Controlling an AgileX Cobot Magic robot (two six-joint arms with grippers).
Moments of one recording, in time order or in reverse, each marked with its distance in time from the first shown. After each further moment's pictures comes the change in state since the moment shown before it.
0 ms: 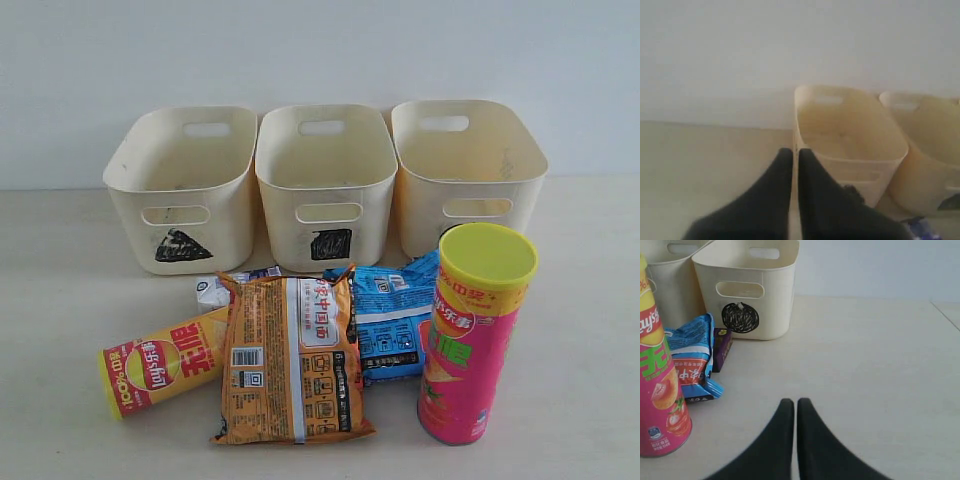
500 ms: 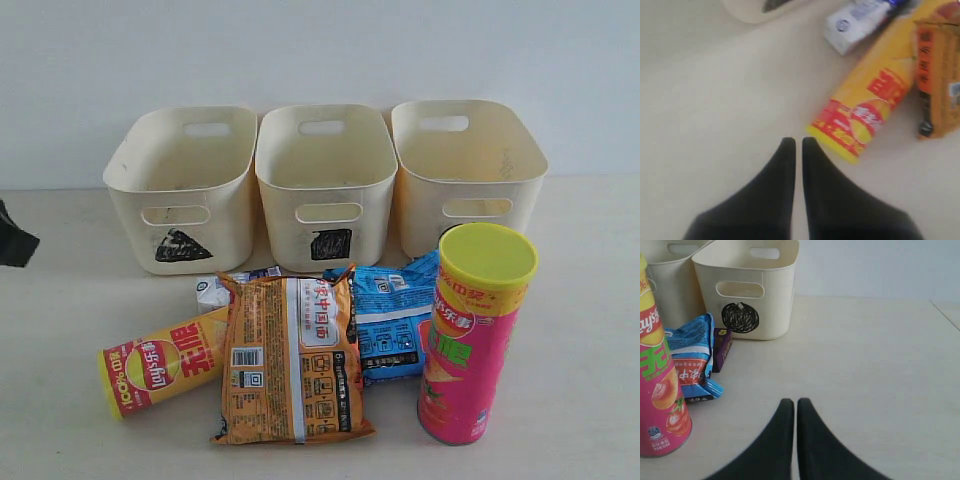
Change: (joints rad) left arm -0.082 0.419 -0.424 -0.389 0.829 0.739; right arm 0.000 0.000 0.000 0.000 0.000 0.000
